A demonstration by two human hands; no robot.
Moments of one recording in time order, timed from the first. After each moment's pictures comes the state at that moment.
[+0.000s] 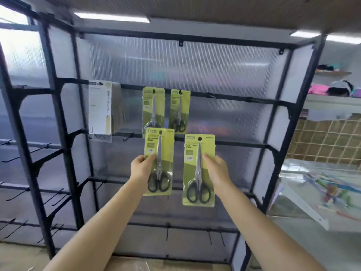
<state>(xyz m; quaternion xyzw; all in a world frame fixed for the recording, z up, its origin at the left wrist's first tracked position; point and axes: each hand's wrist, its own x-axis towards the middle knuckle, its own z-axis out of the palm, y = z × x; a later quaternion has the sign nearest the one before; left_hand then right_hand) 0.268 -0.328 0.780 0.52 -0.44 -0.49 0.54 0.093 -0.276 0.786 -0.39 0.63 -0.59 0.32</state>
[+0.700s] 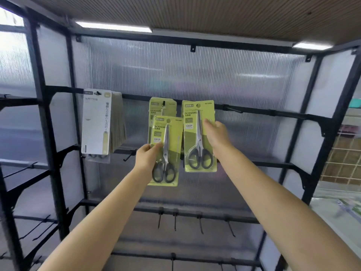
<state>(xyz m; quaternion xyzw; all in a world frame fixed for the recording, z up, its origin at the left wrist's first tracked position) 0.269 -0.477 0.814 0.45 -0.48 -0.50 0.57 0.103 -0.441 0.882 -0.46 0.62 -0.61 0.19</state>
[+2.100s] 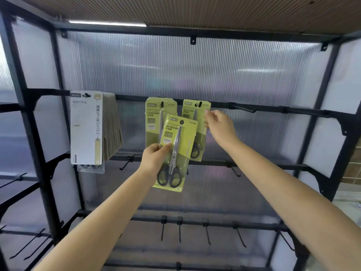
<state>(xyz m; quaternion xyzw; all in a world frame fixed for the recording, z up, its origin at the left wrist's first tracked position) 0.248 -0.531 0.811 0.42 -0.54 -0.49 0.54 0.074 -0.496 0.886 -0.60 0.58 -0.55 0.03</state>
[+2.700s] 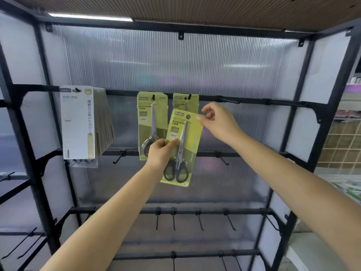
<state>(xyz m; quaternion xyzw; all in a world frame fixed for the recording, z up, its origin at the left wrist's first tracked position) 0.228 -0.492 0.812 0.38 -0.57 -0.51 0.52 0.068 -0.444 0.890 -0.65 0.61 -0.44 -0.07</state>
